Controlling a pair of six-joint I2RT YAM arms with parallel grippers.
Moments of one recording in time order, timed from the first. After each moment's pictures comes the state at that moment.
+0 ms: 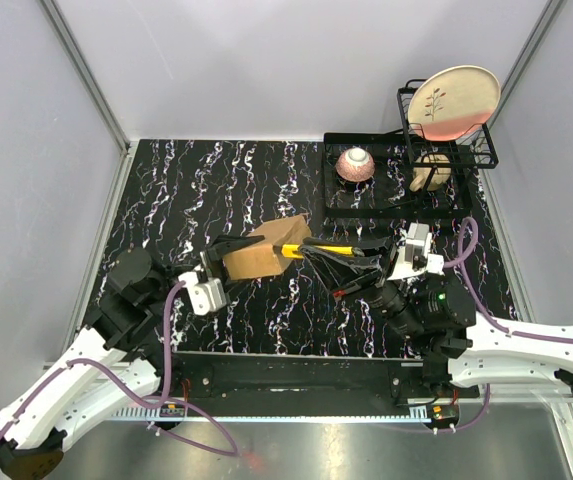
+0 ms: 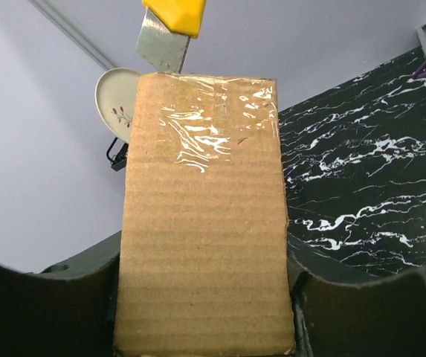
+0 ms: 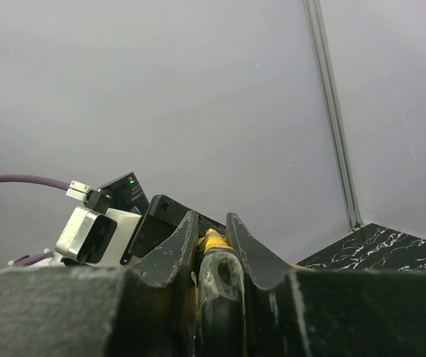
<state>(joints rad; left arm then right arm) -0.71 0.61 0.76 -0.01 0.66 0.63 1.39 0.84 0.76 0.73 0.35 0.12</state>
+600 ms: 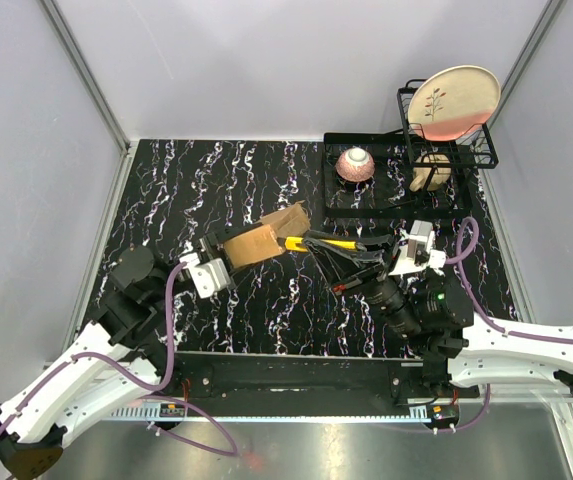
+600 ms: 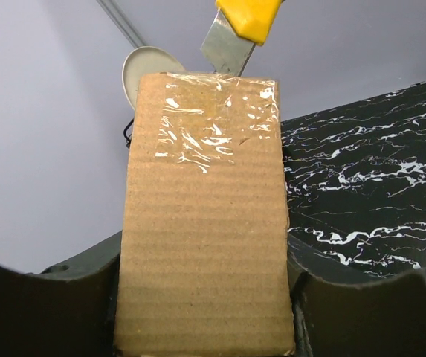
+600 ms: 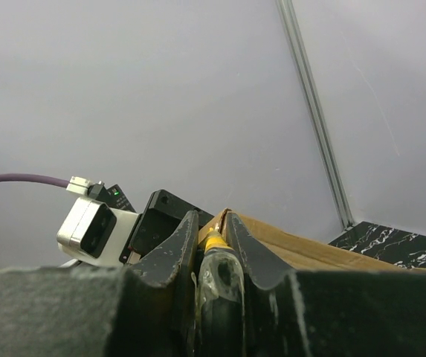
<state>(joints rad) -0.72 0.64 0.76 0.08 0.51 0.50 1.38 0.85 0.74 0.79 0.41 0.14</state>
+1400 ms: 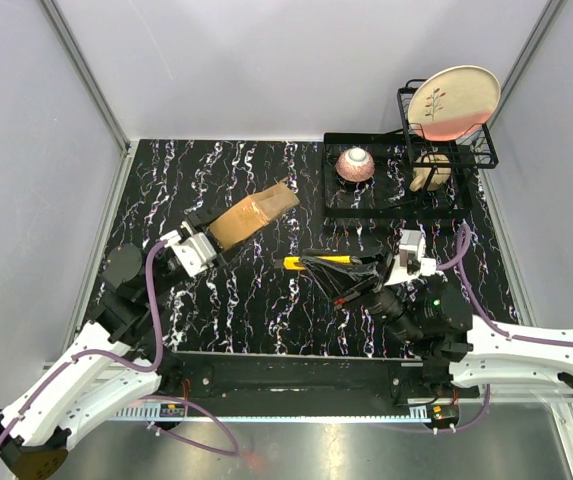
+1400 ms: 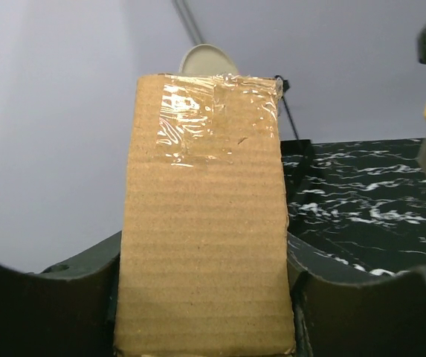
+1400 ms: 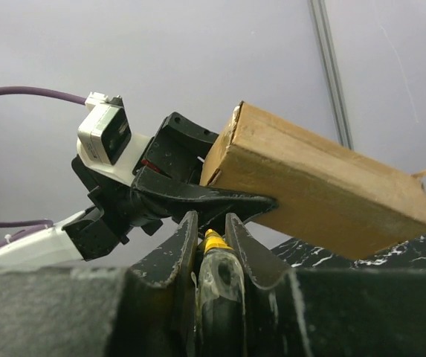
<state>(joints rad) -0.67 0.65 0.77 0.19 0.38 0.37 1.39 0.81 0.67 0.72 0.37 0.19</state>
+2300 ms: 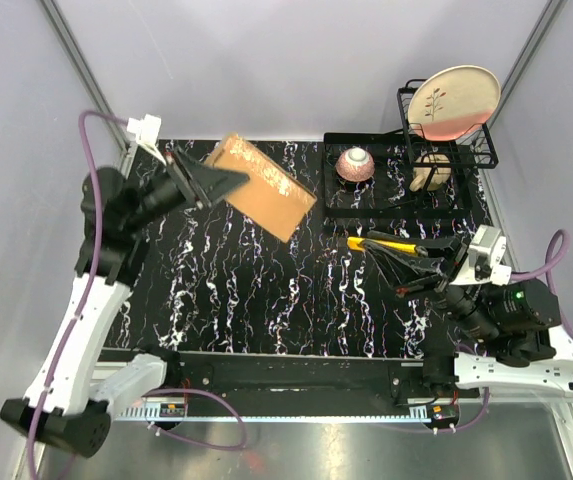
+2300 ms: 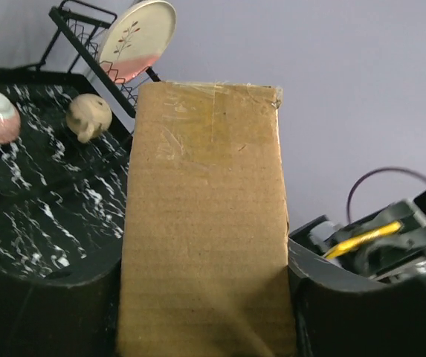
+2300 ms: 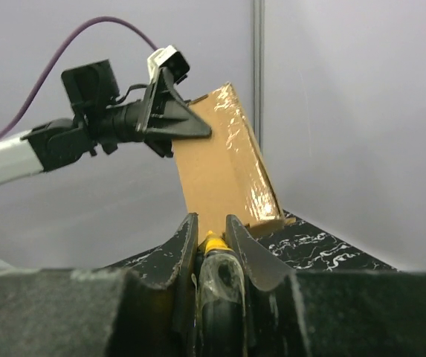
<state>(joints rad) -0.31 0.92 1.13 0.00 0.67 -0.85 1.39 0.54 0.91 0.15 0.41 -0.13</state>
